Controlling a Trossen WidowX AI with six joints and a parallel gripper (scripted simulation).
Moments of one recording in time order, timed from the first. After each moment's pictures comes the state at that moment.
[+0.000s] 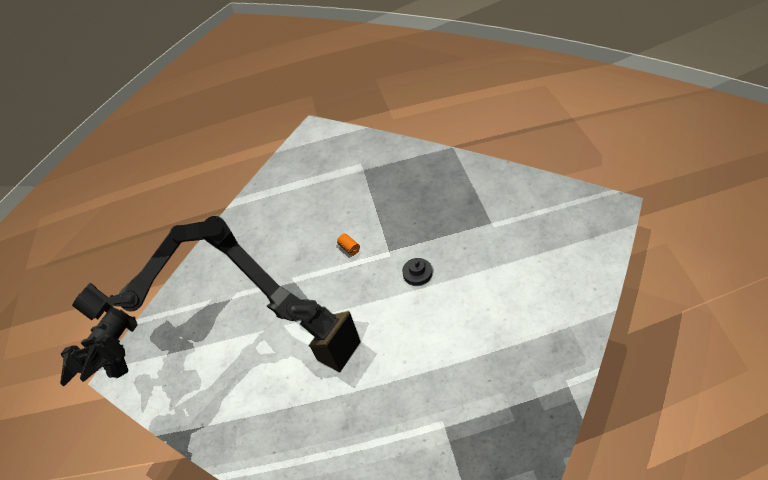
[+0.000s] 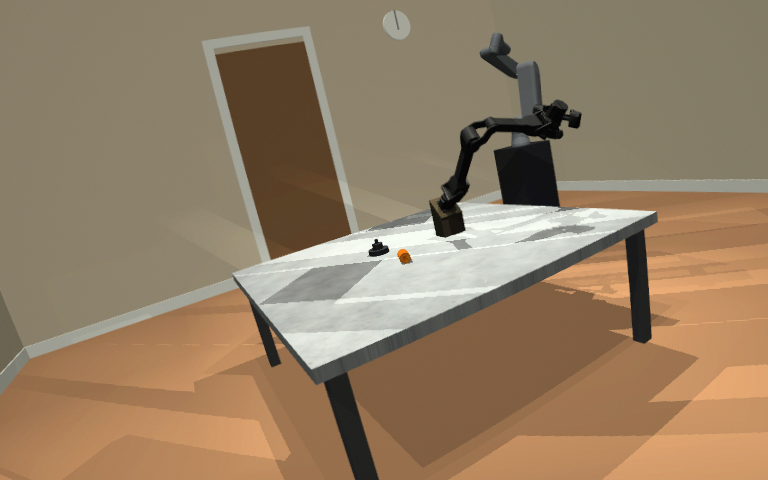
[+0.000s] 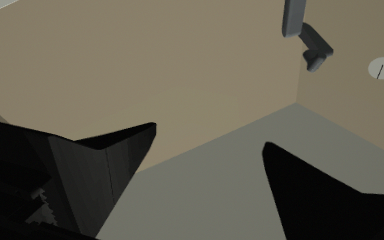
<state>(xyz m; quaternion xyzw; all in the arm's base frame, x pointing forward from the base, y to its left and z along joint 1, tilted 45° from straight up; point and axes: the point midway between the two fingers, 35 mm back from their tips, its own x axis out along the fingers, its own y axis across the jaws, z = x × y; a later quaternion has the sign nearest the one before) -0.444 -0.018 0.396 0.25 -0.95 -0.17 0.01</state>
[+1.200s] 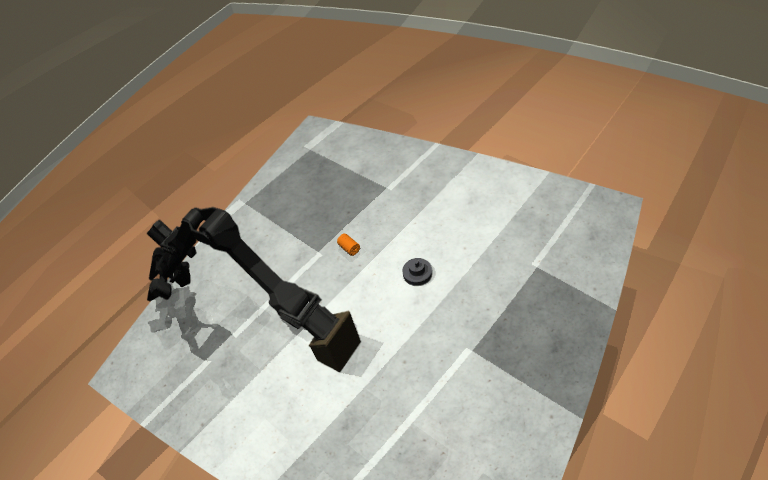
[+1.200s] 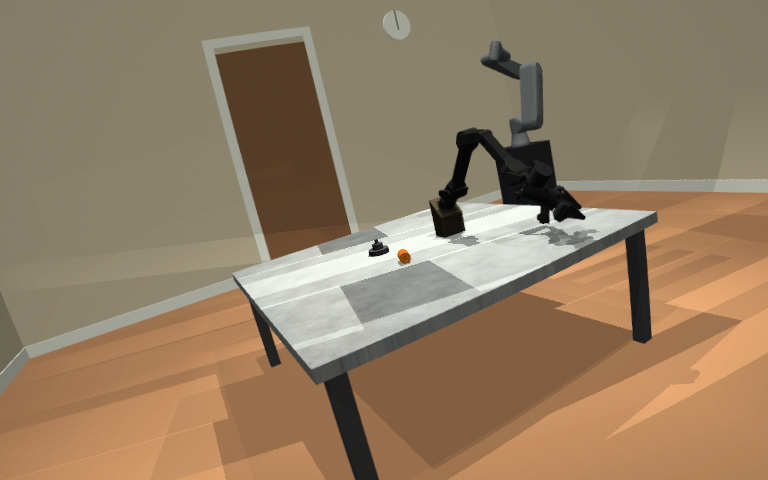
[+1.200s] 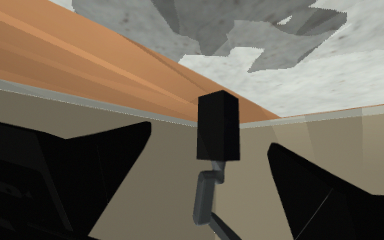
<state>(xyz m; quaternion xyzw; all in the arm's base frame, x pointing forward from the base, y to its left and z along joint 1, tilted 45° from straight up) -0.127 0.410 0.412 -0.39 -0.89 -0.21 -0.10</state>
